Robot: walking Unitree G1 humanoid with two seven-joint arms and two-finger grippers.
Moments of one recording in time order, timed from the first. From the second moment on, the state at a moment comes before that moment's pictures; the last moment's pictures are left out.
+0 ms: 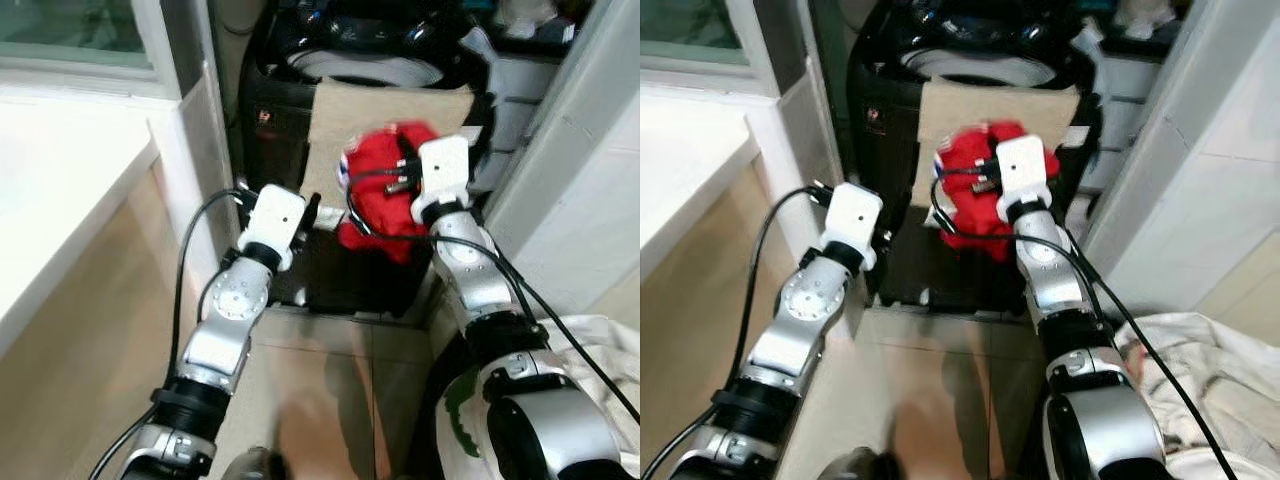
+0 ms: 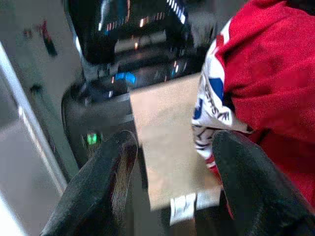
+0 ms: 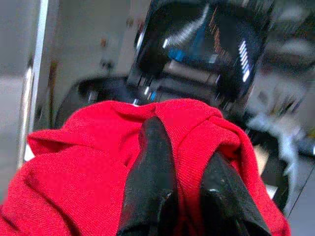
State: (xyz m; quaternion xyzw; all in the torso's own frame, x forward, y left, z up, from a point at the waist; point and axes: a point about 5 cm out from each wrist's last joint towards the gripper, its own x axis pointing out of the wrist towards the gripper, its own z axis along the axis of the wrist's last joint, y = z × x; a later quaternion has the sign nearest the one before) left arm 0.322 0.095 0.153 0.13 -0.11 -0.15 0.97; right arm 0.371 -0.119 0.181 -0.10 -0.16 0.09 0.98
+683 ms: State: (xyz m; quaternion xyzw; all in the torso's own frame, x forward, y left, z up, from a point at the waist) left arm 0.323 0.077 0.166 0.16 -0.14 -0.21 0.96; right arm 0.379 -0.143 0.183 -0.05 -0.16 0.03 0.99
